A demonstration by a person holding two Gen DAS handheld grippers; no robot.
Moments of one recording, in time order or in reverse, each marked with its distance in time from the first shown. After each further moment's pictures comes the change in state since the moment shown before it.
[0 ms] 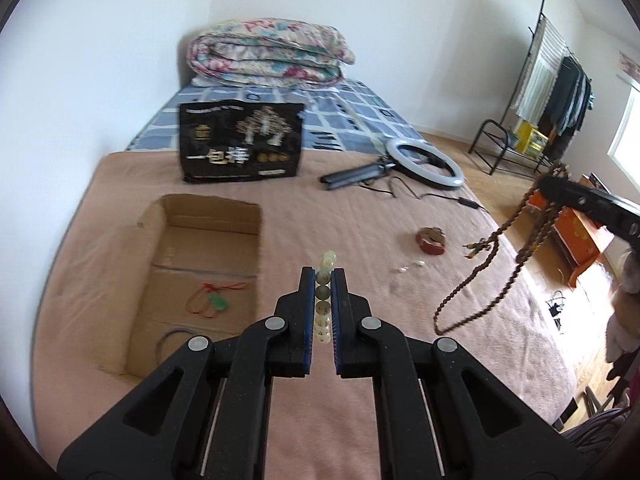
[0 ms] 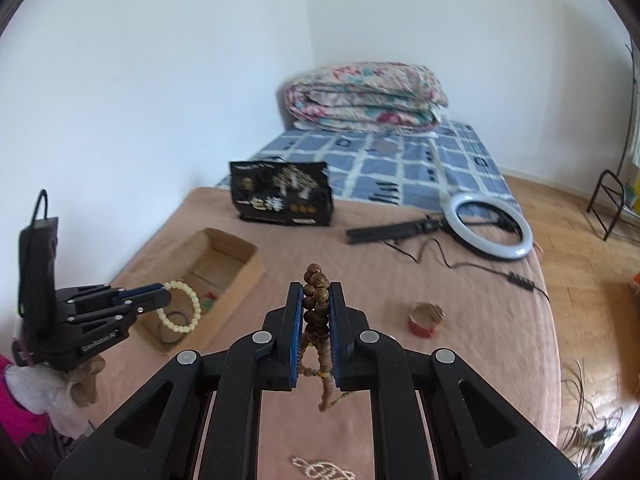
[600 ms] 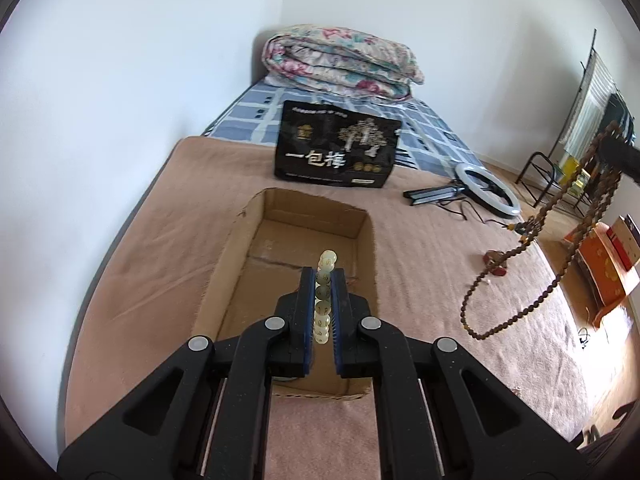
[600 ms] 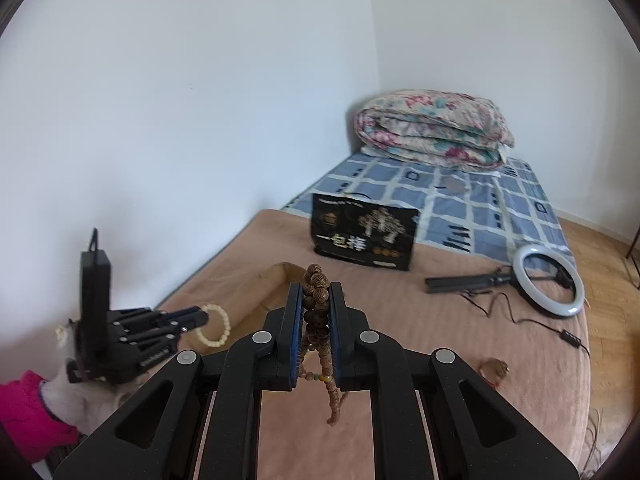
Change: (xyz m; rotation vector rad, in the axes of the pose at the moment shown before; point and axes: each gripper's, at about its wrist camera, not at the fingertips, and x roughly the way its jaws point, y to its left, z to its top) left arm -0.023 0.097 -0.013 -0.137 -0.036 0.142; right arm 0.010 0.091 0.046 -0.107 -0.057 0.161
